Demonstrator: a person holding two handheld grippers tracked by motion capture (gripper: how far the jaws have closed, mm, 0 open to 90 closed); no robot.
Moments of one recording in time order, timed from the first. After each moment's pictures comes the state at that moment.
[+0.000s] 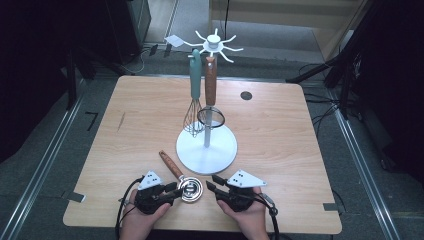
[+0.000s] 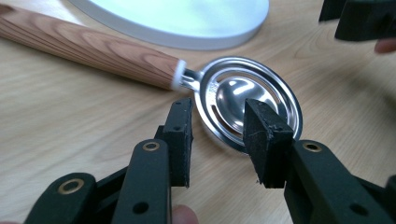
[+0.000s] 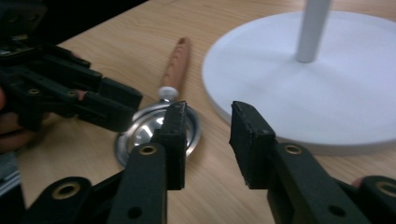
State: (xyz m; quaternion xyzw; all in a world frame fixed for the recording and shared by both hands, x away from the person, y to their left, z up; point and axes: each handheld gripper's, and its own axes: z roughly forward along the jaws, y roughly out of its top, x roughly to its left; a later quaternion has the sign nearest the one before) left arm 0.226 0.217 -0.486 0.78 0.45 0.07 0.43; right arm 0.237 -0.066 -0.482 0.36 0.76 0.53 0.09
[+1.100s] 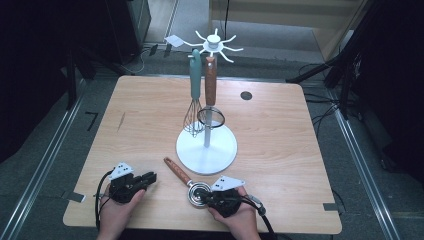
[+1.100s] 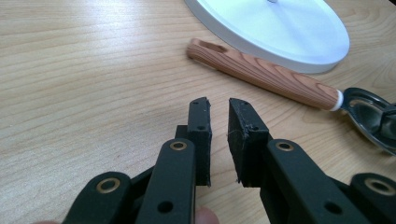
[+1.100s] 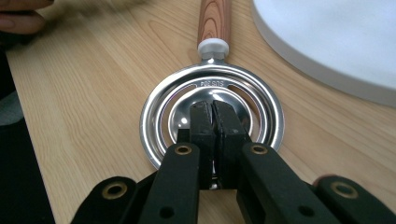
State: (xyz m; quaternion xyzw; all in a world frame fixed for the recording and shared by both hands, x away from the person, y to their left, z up) left arm 0.244 0.278 -0.487 0.74 0.51 0.12 0.43; right arm 0.233 -0.042 -0.502 0.35 0.83 0.43 0.04
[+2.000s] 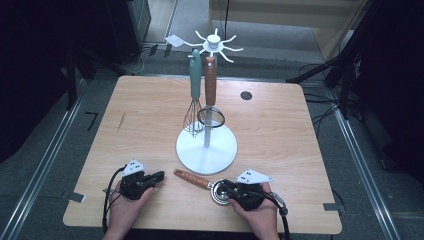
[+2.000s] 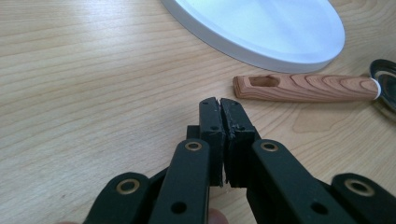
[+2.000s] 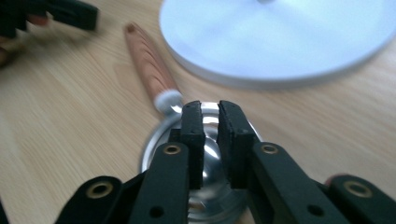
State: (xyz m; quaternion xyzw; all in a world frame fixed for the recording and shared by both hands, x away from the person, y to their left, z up) left arm 0.255 0.253 -0.491 0.75 0.50 0.11 0.42; right arm 0.244 -0.092 -0.484 0.40 0.80 0.45 0.09
